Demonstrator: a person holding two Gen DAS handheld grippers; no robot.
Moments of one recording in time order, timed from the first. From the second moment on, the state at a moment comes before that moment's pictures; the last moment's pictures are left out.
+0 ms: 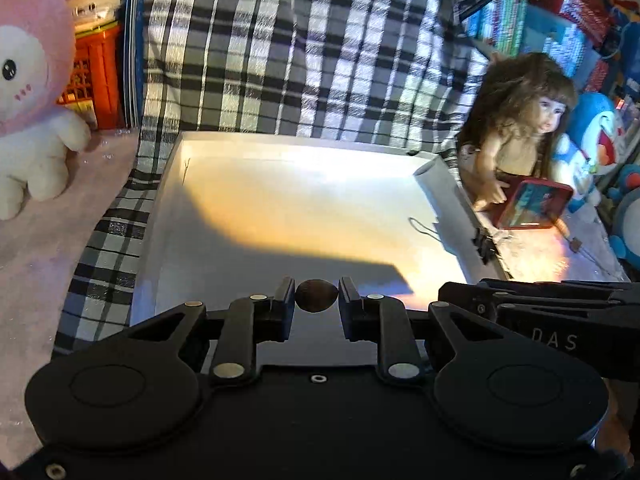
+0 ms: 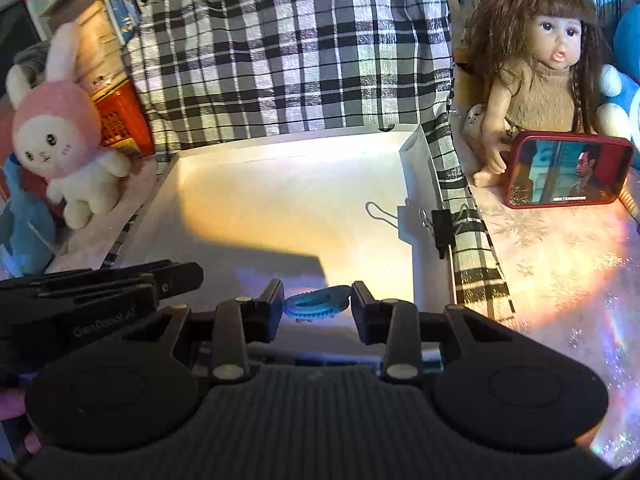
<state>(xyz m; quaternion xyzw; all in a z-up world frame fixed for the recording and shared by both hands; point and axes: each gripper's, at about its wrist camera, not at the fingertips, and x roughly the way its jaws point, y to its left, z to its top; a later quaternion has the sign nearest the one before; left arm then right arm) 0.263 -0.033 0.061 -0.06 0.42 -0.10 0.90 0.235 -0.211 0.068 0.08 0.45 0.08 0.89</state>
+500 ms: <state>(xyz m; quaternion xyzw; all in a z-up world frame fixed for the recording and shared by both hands) 0.303 -0.038 0.034 -0.07 0.43 -0.08 0.90 0.275 -0.203 0.040 0.07 0.45 0.07 0.89</state>
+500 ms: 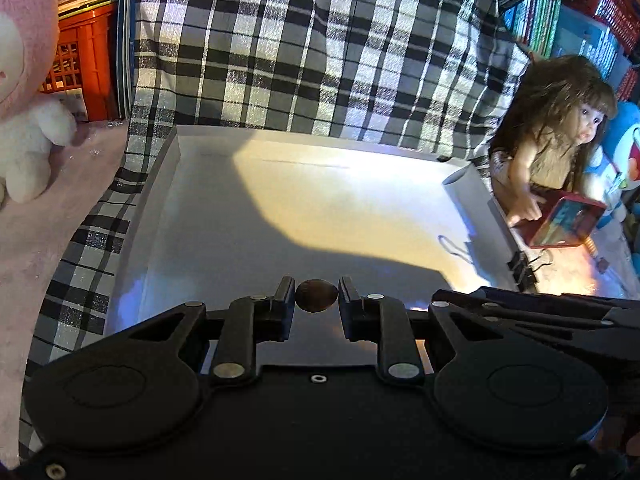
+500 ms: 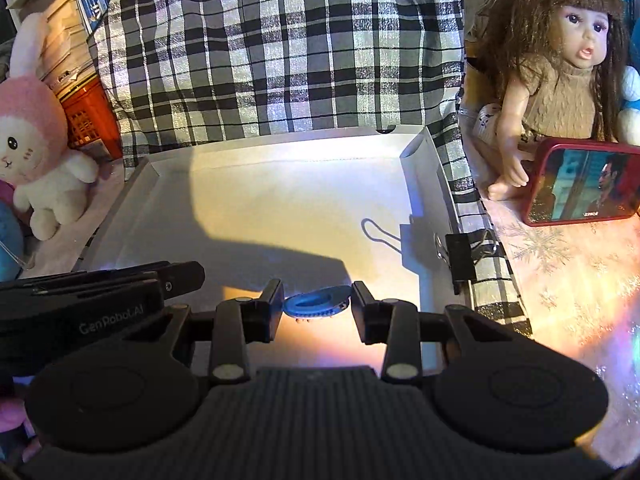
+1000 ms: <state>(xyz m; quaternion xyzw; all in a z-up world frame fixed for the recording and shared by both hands) 0.303 -0.039 0.018 -0.06 0.42 -0.08 0.90 0.280 -0.201 0.028 0.06 0.45 0.06 0.89</state>
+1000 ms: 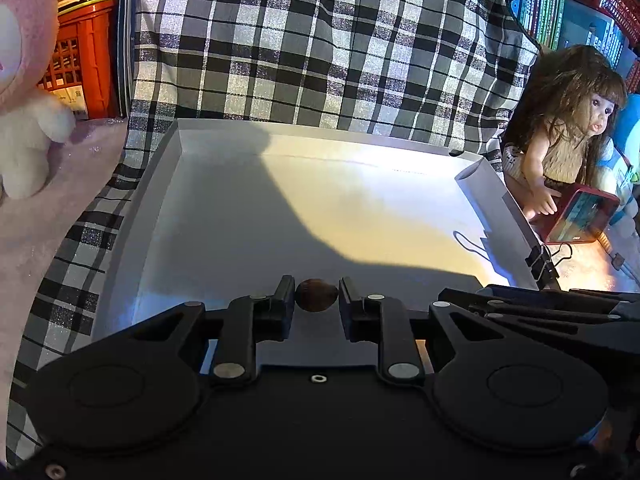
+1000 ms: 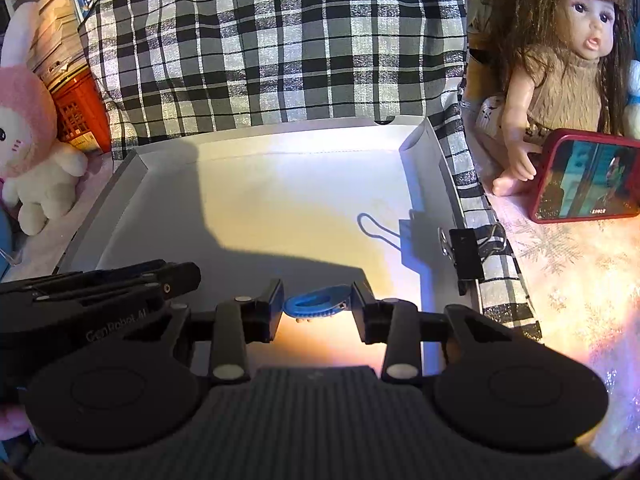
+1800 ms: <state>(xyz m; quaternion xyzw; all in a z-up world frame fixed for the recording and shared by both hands) 0.281 -0.016 0.039 -0.07 0.38 -0.05 0.92 0.261 -0.192 0.046 0.03 0.42 0.08 0.90</state>
